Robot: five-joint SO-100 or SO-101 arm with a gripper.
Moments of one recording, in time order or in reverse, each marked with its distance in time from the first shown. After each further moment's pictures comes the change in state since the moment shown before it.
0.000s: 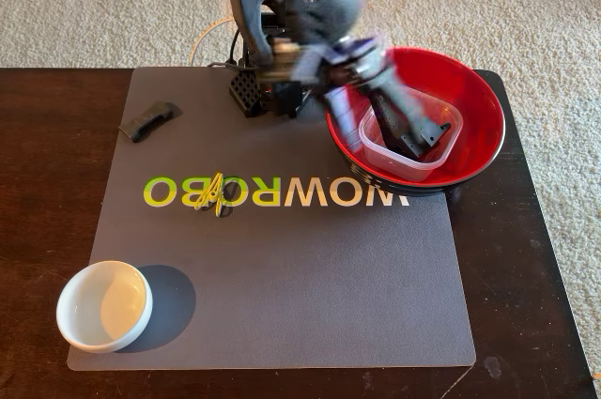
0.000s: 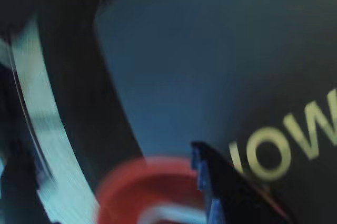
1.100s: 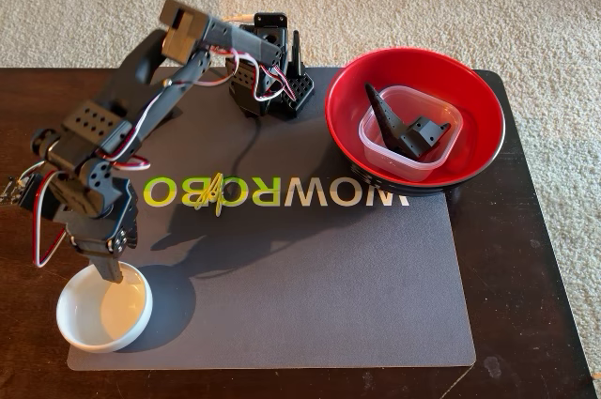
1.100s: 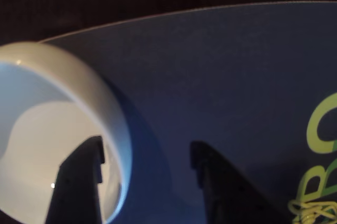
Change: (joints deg) arm 51.3 -90.0 -72.2 20.2 -2.7
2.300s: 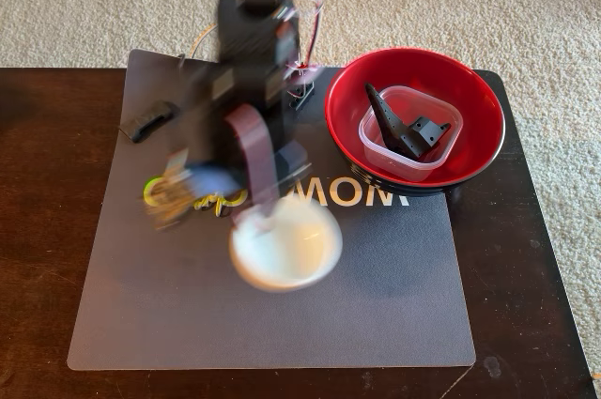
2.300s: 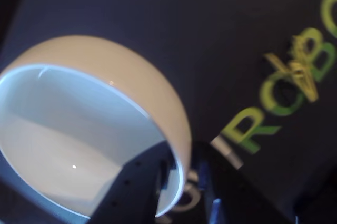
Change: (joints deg) arm -42.4 39.8 17.1 14.4 17.1
